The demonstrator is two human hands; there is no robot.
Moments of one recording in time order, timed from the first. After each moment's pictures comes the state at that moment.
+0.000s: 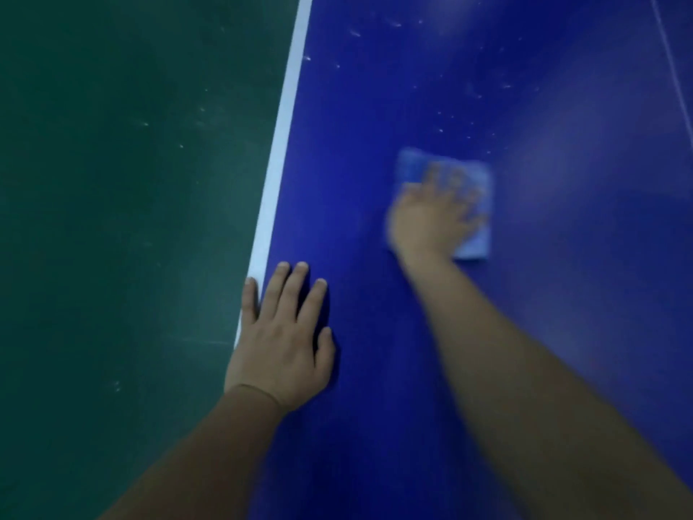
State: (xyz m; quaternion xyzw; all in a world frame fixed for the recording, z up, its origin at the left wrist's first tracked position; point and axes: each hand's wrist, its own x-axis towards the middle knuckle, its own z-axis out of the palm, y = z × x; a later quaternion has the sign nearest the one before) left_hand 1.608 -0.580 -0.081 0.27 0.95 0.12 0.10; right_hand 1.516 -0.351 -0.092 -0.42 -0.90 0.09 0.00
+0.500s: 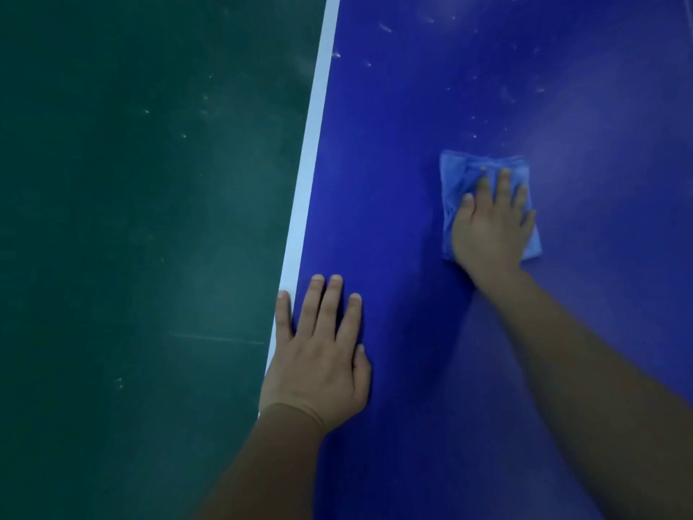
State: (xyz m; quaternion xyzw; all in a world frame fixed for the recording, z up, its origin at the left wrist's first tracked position) left_hand 1.608 -0.580 -0.088 0.29 0.95 0.11 0.11; right_hand 1.524 -0.311 -0.086 -0.38 -0.92 0.05 -0.01
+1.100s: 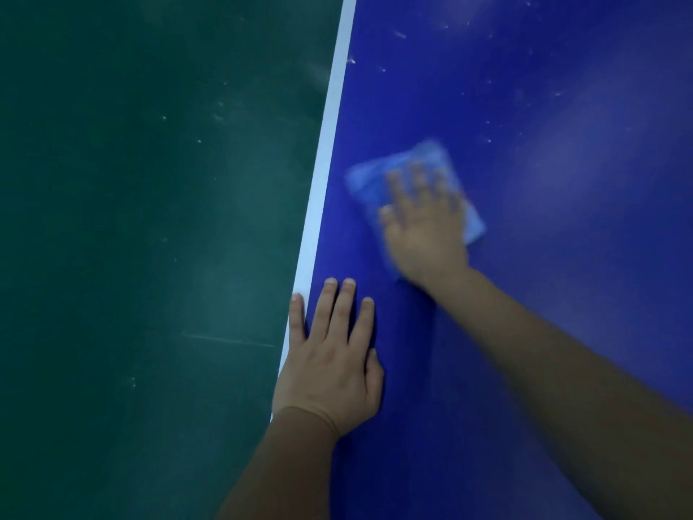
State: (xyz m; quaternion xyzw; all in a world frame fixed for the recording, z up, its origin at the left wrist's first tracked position) left_hand 1.607 -0.582 -0.090 0.28 0.95 0.12 0.10; right_hand 1.506 -0.388 -0.093 -0.10 -0.99 0.04 0.00
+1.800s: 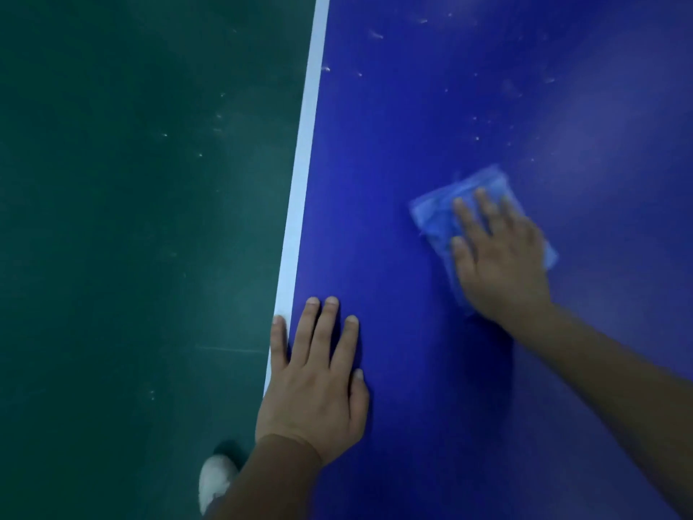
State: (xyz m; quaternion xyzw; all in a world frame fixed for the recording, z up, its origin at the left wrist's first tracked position) left_hand 1.607 -0.580 -0.088 0.29 0.95 0.09 0.10; right_hand 1.563 -0.294 -0.087 -0.10 -0.99 -0.02 0.03
